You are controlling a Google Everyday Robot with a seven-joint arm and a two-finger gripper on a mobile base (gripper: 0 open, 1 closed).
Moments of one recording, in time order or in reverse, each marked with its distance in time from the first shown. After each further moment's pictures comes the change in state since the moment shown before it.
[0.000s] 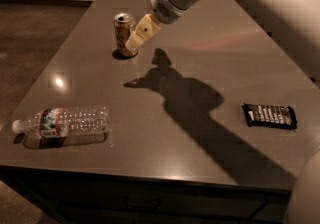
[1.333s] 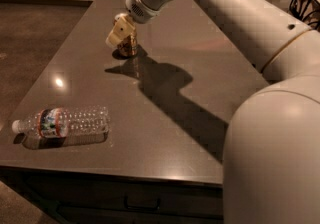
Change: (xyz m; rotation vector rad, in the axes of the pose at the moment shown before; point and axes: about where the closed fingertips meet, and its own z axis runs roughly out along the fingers) arm -0.046 0.007 0.074 -0.097 -0.014 -0.004
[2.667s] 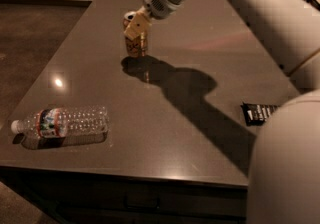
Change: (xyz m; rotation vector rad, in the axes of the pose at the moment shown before) arm 0.021 0.006 -0.049 -0.058 -0.017 -0.019
